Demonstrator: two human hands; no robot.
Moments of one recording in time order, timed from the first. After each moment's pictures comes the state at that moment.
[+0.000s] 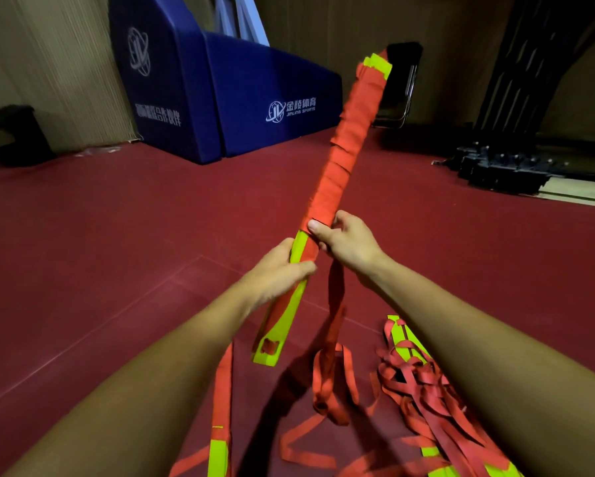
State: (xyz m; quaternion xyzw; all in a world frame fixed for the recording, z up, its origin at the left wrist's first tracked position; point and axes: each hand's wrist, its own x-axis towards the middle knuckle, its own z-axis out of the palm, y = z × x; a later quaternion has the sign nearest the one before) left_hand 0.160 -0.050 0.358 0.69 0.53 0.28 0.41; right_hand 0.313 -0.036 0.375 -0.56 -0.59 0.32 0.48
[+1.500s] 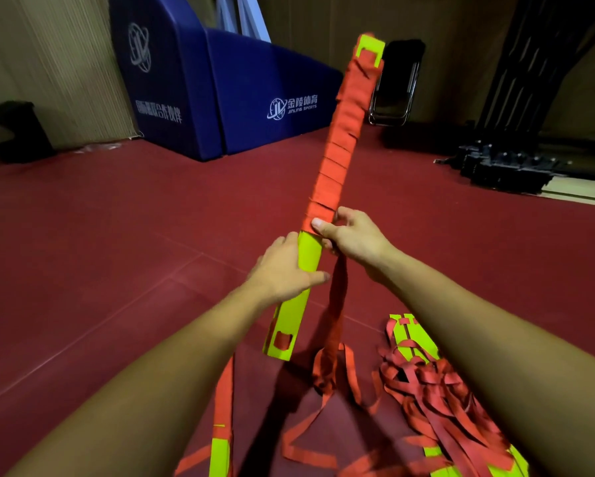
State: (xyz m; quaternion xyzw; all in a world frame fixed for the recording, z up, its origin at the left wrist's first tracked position) left_hand 0.160 -0.047 0.358 0.76 0.59 0.20 0.18; right_hand 0.315 -0.027 0.376 -0.52 -0.60 0.38 0.47
